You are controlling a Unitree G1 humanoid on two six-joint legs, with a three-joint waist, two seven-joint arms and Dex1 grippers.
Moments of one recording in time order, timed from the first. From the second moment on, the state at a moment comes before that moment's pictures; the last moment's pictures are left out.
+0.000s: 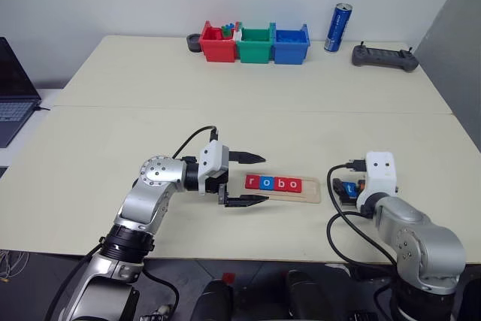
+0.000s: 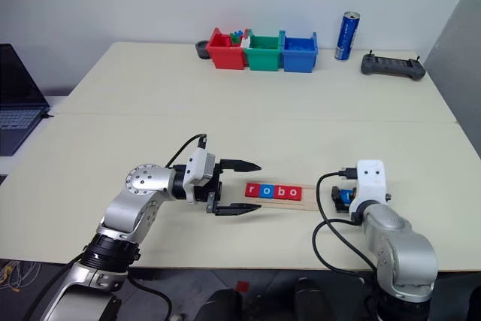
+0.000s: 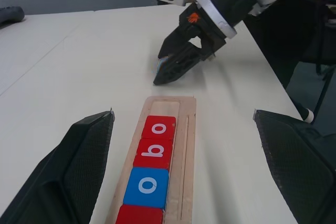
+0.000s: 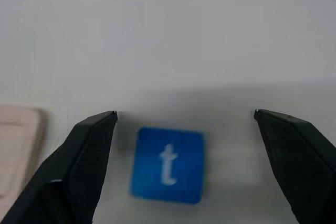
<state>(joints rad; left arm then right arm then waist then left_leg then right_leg) -0.45 0.50 -0.17 0.04 -0.34 0.09 -1.28 -0.21 -0.20 -0.17 -0.66 0.13 1.36 0.02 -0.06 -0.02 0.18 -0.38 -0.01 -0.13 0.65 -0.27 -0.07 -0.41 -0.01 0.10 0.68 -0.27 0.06</state>
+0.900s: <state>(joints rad) -0.48 0.47 -0.17 0.07 -0.33 0.07 -1.28 -0.34 -0.87 0.06 0.24 0.20 0.05 1.27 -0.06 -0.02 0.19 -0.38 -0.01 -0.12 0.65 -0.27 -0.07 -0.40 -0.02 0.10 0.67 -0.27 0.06</state>
